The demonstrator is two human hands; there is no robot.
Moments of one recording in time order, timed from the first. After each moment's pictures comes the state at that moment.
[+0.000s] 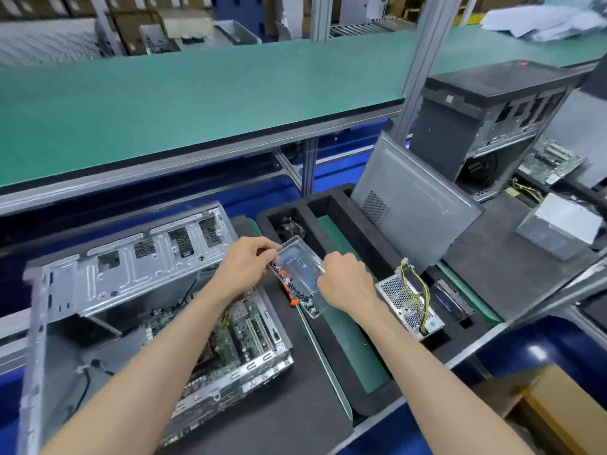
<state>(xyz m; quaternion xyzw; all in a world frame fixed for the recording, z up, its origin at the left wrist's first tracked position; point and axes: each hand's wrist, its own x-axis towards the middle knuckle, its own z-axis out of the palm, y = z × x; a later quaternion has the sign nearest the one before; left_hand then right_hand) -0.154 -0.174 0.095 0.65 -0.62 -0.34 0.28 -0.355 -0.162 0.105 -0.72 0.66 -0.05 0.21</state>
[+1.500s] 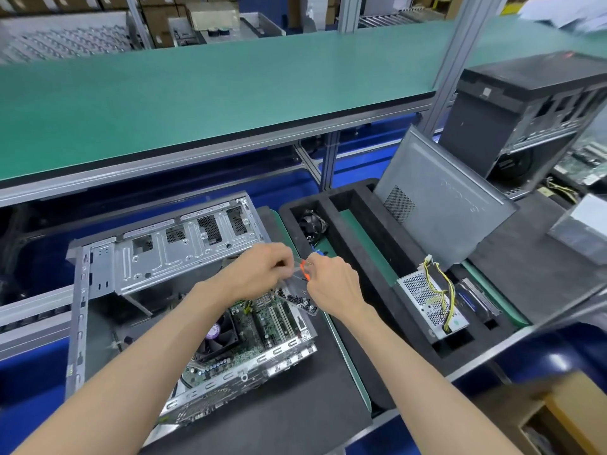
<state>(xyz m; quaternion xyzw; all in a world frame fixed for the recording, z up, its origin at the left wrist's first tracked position) -0.124 -0.148 0.105 0.53 -0.79 -0.28 0.14 -0.306 -0.150 0.071 -0.78 0.59 -0.13 0.16</state>
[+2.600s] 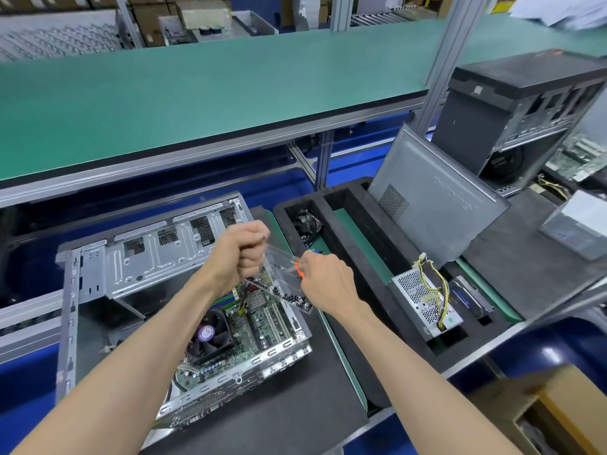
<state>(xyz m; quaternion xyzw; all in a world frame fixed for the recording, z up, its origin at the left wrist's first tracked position) -0.110 -0.151 0.114 0.47 -0.46 -0.62 0.43 -0.306 -0.153 0.075 -0.78 0.59 -0.12 0.17</state>
